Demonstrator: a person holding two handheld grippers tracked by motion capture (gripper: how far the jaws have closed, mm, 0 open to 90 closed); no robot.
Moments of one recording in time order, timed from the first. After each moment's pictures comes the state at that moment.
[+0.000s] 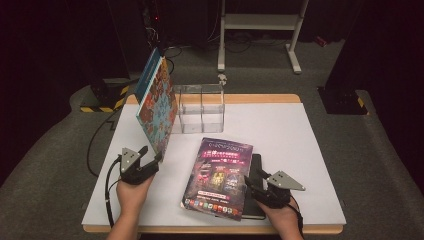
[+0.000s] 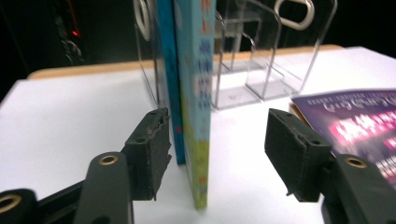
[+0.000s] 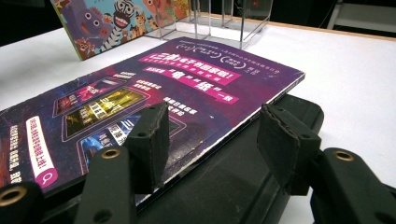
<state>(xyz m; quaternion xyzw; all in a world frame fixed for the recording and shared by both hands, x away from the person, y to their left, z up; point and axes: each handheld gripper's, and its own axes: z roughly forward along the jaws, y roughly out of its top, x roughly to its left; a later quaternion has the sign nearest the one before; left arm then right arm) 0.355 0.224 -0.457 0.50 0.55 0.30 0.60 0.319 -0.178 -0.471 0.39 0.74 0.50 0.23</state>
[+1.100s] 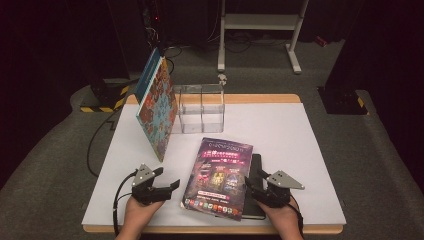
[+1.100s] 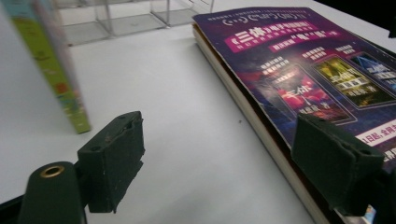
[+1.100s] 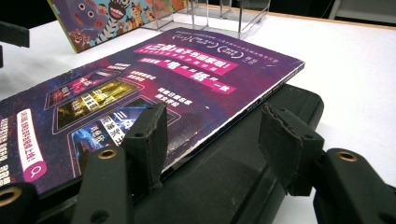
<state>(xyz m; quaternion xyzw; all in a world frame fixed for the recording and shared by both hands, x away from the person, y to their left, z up) 0.317 0.192 -0.483 0.59 0.52 0.16 0.59 0.322 -0.179 -0.475 0.40 0.74 0.49 0.22</state>
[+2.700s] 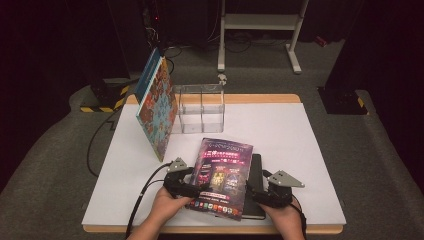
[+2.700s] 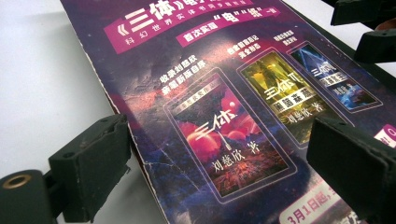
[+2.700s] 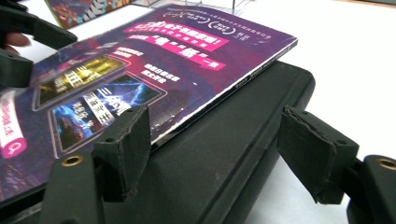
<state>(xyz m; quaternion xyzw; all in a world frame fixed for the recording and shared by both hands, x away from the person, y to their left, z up) 0.350 0.119 -0.491 0.65 0.50 0.04 0.57 0.324 -0.185 -0.478 0.41 0.76 0.45 0.22</state>
